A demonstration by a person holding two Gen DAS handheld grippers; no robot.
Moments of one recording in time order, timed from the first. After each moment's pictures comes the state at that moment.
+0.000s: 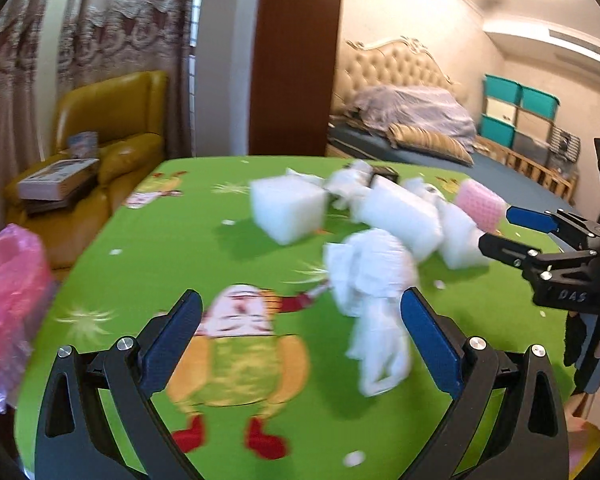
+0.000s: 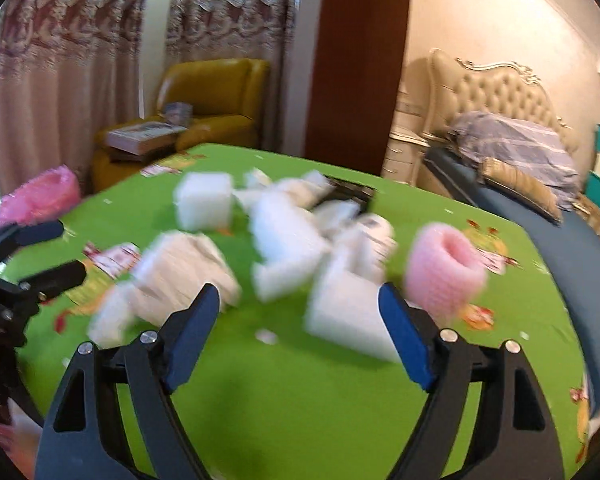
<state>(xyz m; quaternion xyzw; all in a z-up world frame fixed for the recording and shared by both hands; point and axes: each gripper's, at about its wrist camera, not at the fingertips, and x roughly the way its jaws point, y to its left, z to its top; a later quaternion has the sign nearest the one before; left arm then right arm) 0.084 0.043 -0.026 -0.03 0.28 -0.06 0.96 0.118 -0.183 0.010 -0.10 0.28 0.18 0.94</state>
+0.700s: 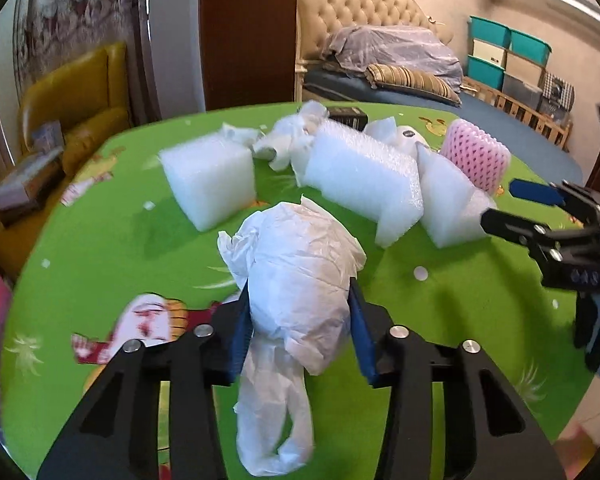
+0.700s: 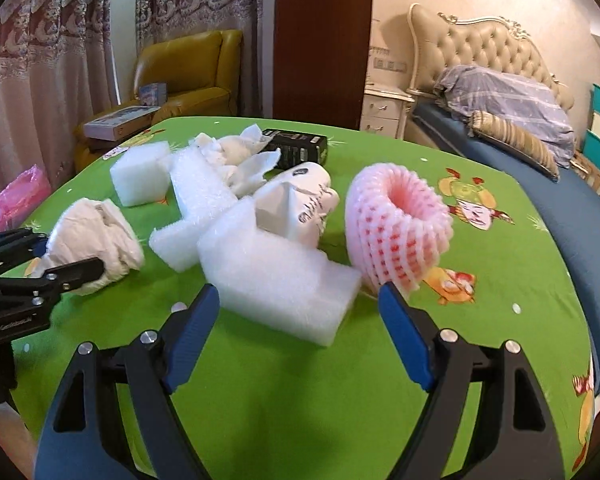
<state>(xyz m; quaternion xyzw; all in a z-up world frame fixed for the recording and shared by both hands) 0.145 -0.013 -0.046 0.03 0.36 -0.08 0.93 0.167 -0.226 -0.012 -0.07 0.34 0.17 0.92</state>
